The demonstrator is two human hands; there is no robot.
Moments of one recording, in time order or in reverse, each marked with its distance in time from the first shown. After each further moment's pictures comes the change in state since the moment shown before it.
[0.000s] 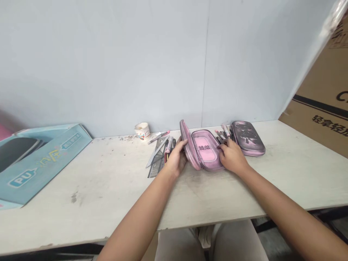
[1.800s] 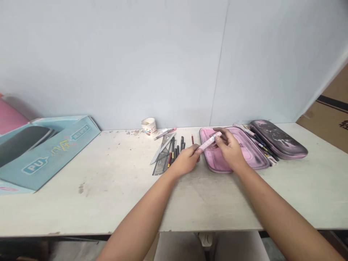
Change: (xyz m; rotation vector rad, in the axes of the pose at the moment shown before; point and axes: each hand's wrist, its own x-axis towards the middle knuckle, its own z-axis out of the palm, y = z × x) left_hand 0.003 -0.002 -0.024 1.238 -0.255 0.289; right_hand 0.033 -0.048 -0.001 1.200 0.103 0.023
